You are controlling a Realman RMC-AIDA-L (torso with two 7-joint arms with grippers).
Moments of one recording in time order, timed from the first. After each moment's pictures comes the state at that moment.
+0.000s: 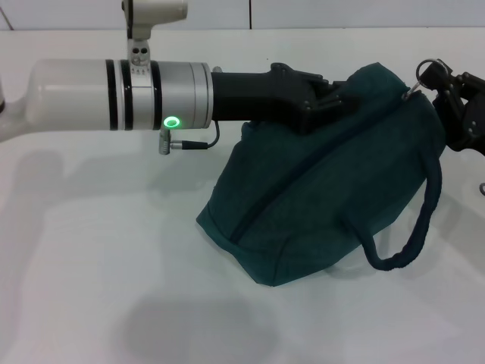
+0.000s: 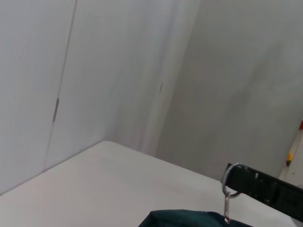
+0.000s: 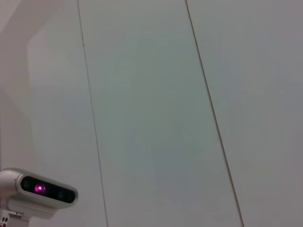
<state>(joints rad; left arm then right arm) -0.75 -2.10 1.27 0.59 1.49 1.27 -1.54 0.44 2.03 -1.55 -0.16 -0.43 -1.59 0.68</state>
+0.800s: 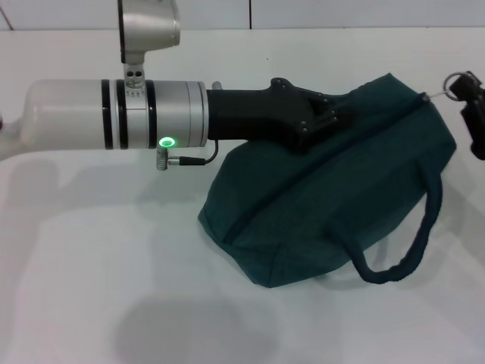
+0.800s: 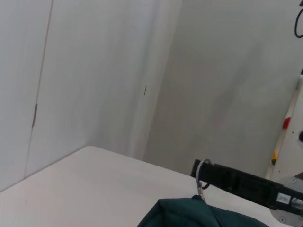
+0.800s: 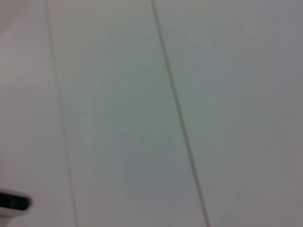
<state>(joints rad) -0.71 -2.09 1.33 0.58 1.43 1.30 -1.45 0.38 2.03 -1.54 -0.14 -0.37 -1.59 0.69</state>
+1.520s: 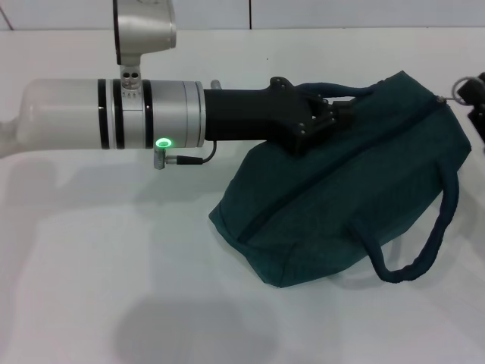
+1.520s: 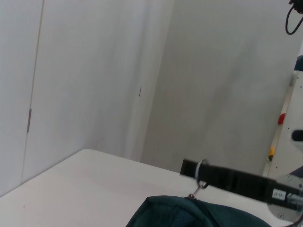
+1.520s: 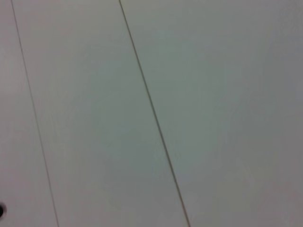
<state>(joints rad) -0.71 -2.09 1.32 0.58 1.43 1.32 -1.41 0.37 2.02 -1.55 -0.11 -0.33 -1.60 0.73</state>
